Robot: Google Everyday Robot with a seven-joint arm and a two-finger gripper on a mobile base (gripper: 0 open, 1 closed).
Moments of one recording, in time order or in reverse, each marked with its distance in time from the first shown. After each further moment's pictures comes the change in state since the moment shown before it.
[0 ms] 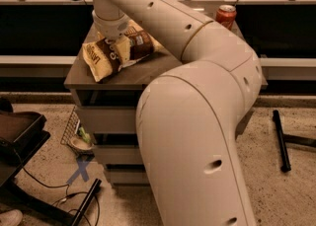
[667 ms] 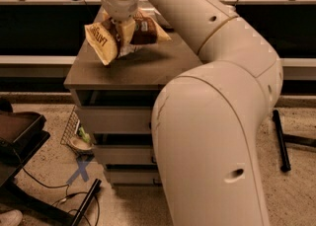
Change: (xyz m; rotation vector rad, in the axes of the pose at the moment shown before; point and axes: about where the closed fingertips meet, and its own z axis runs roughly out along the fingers) arm 0.019 -0.007 -0.062 0.160 -0.029 -0.031
